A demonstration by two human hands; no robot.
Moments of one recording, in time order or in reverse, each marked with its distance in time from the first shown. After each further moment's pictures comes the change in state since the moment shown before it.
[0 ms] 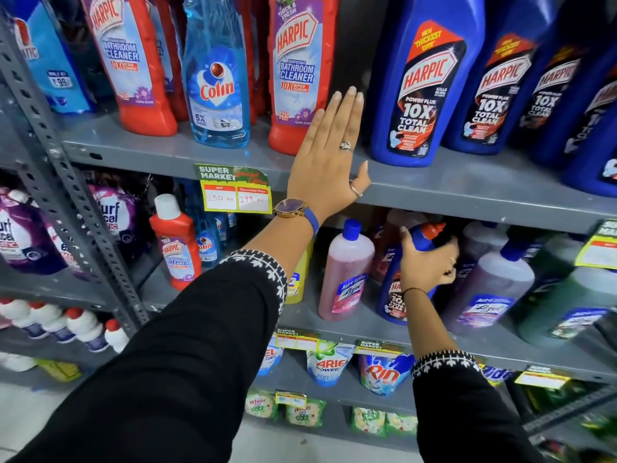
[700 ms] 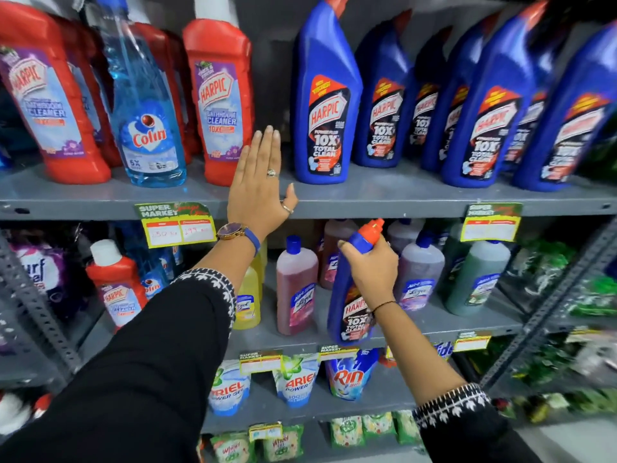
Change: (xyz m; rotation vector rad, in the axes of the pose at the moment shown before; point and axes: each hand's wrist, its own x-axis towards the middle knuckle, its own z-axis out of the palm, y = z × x) left_hand -0.001 0.002 -0.008 -0.055 -0.092 -0.021; right_hand -0.047 -0.054 -0.101 0.133 -0.235 -0.224
